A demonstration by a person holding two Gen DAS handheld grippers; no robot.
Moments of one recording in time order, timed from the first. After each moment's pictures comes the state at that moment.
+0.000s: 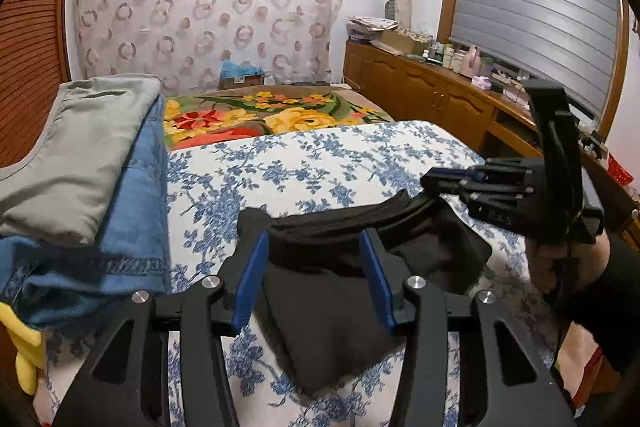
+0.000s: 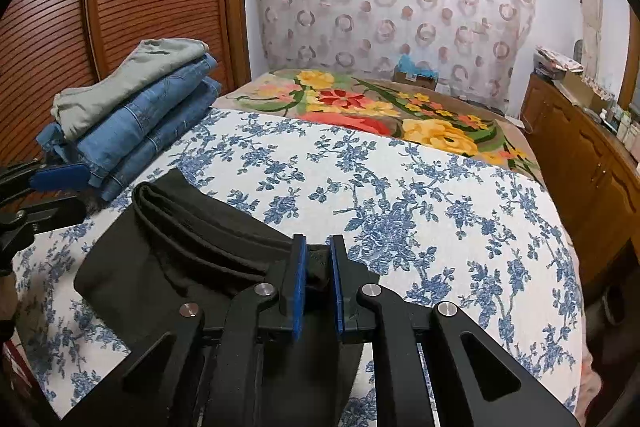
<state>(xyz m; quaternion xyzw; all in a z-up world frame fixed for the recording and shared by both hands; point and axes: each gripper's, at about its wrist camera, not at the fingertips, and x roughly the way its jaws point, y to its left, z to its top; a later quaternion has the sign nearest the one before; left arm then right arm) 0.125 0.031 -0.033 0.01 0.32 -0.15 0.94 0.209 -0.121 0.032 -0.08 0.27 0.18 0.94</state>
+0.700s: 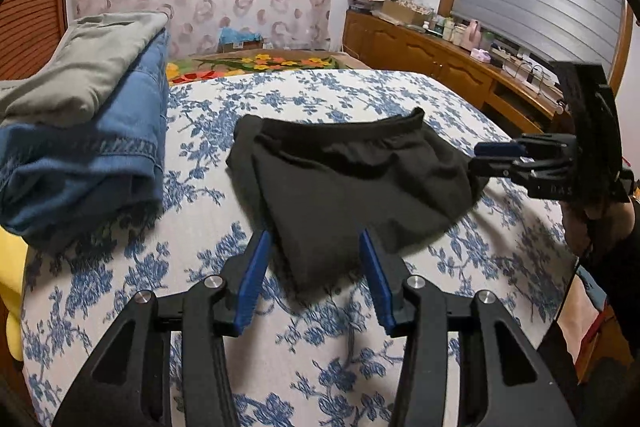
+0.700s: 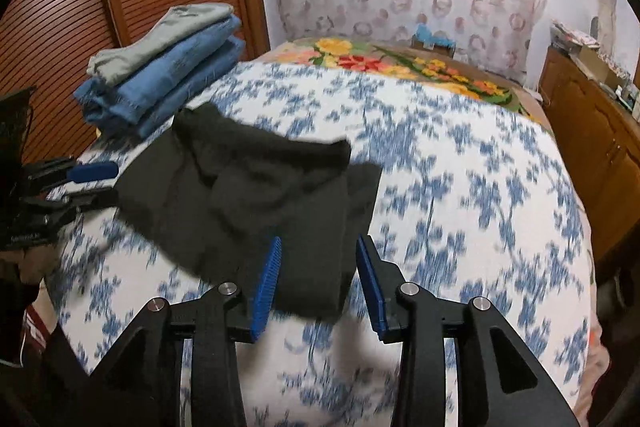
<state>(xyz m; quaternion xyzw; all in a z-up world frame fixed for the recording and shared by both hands) 0.084 0.035 -0.075 0.00 0.37 -0.16 0.92 0.148 -0.160 0.013 -0.07 0.33 0.22 0.91</state>
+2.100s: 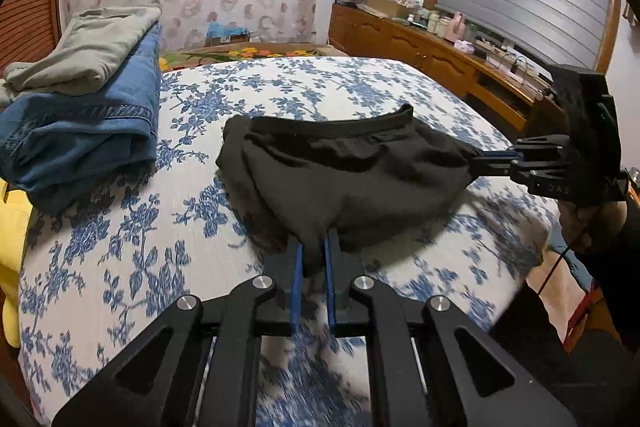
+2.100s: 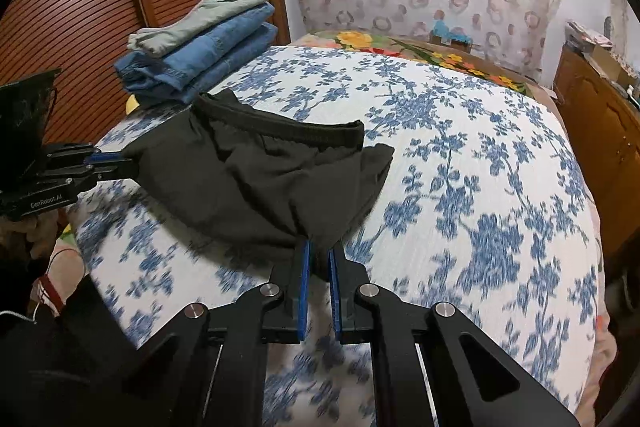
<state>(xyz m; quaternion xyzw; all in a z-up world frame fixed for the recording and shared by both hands) 0.039 0.035 -0.070 0.00 0.38 -0.18 0.91 0.097 -0.170 0.008 -0.08 0.34 0.26 0.90</state>
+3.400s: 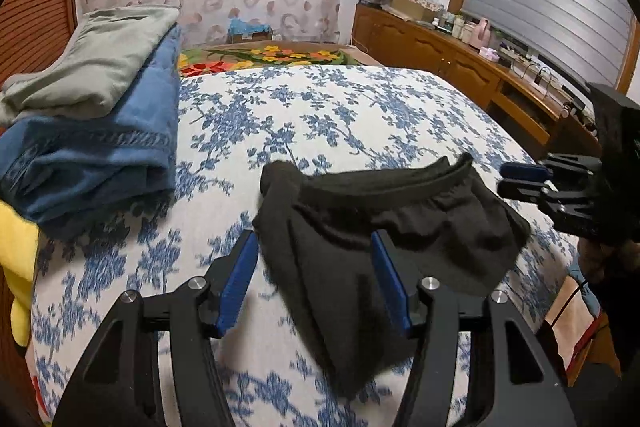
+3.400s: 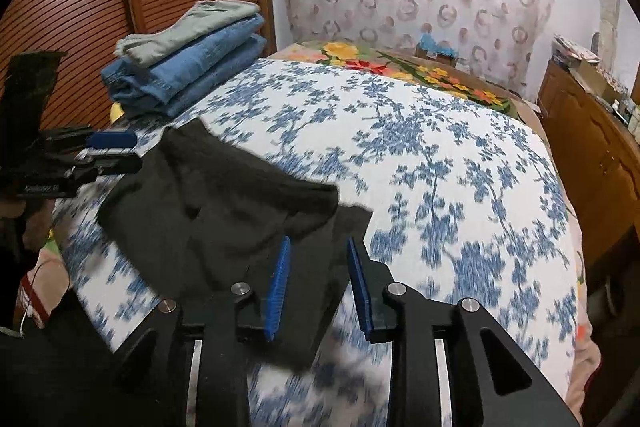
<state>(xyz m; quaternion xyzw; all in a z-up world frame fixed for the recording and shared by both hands) 0.089 0.038 -0.067 -0.01 0.39 -0.14 0.91 0.112 -0.161 0.021 -0.09 0.32 0.23 0.92</state>
